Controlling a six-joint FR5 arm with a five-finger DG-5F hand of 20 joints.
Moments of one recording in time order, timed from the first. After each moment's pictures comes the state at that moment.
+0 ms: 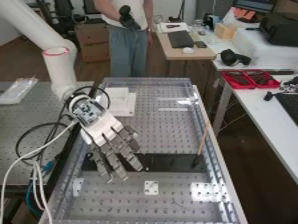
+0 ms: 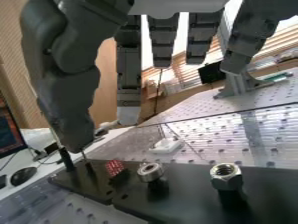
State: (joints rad) arm 1.79 -2.02 -2.06 -2.25 -0.51 -0.42
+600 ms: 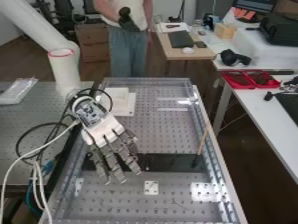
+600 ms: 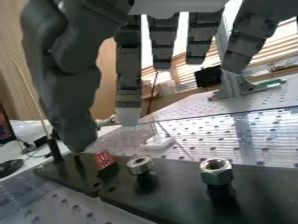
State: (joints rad) arm 1.79 -2.04 -2.04 -2.26 -0.48 -0.47
